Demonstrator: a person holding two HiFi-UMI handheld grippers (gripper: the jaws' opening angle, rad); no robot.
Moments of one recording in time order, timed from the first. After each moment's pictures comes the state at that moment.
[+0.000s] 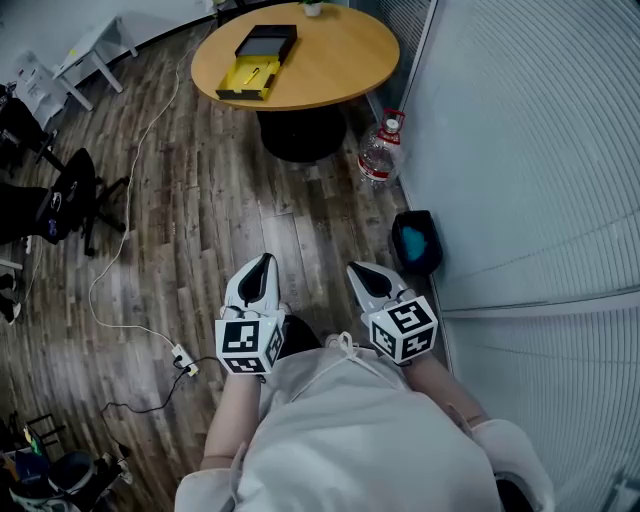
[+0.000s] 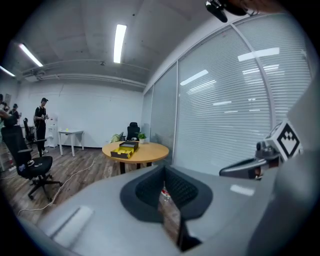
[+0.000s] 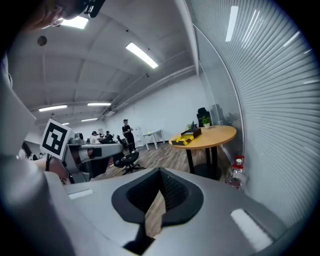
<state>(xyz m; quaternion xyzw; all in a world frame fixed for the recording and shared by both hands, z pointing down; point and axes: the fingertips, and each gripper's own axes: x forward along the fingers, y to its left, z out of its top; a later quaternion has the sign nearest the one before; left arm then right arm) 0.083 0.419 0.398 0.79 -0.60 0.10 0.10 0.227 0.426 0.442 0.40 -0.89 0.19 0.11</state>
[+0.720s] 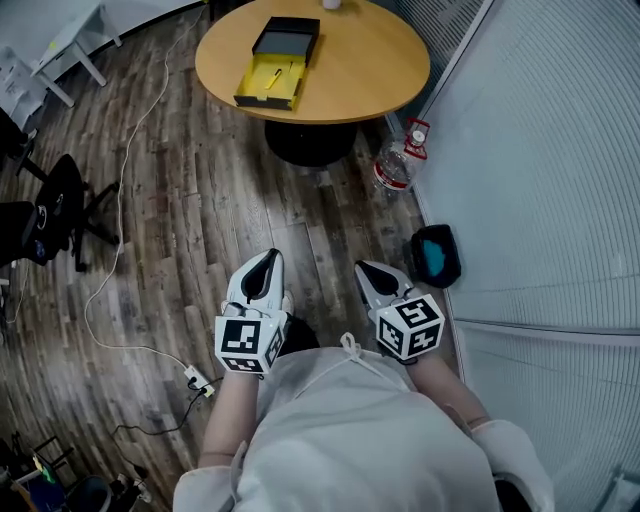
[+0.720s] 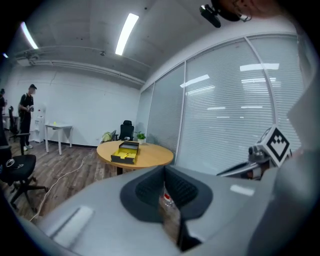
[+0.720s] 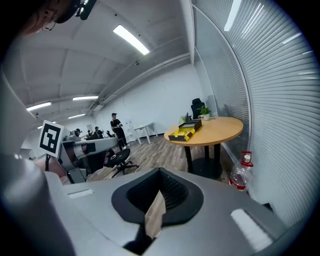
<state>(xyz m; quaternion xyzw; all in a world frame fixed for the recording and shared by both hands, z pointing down) -0.082 0.244 0.425 0.83 -0.55 0.08 0.11 0.066 0.259 0.482 0.43 -0.86 0.23 0.15</state>
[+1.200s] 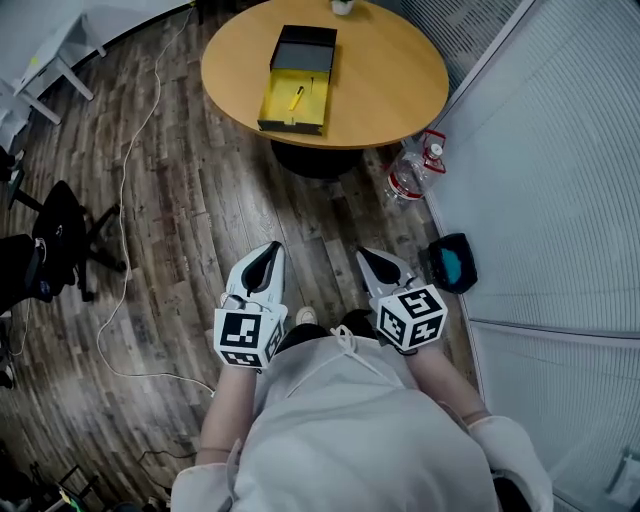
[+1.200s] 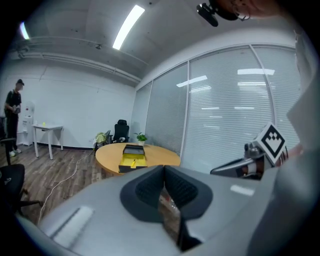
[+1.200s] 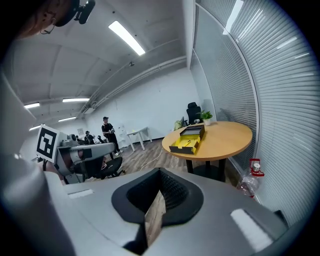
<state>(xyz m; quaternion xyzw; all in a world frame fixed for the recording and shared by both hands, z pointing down) -0.214 0.104 0.408 0.85 -0.50 0.09 0.11 -0.070 0.119 0.456 0.47 -0.84 0.23 0.13</state>
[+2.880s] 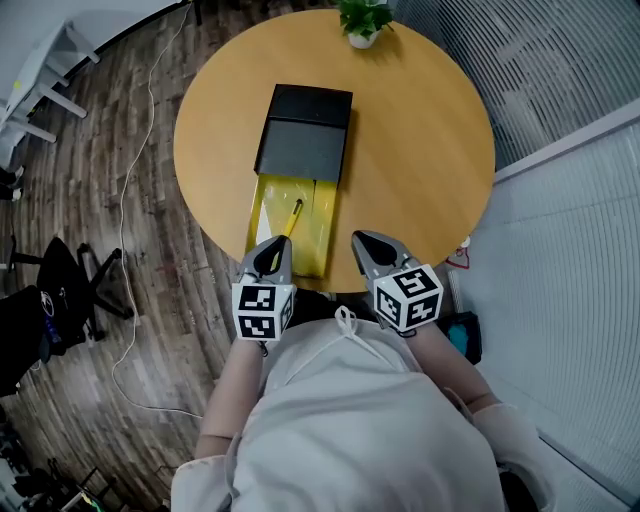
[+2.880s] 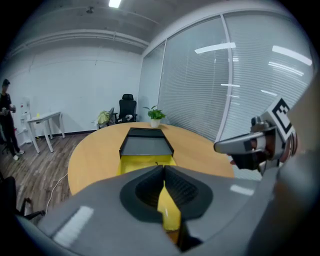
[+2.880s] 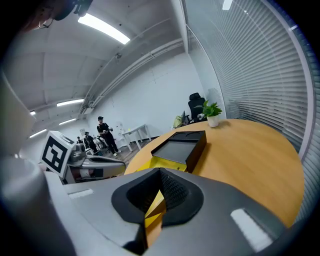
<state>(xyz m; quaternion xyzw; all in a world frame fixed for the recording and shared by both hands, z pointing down) -0.157 -0.414 0.529 0.80 -0.52 0.22 0.20 -0.025 -0.415 0.516 0.42 -0.86 0.26 0.15</state>
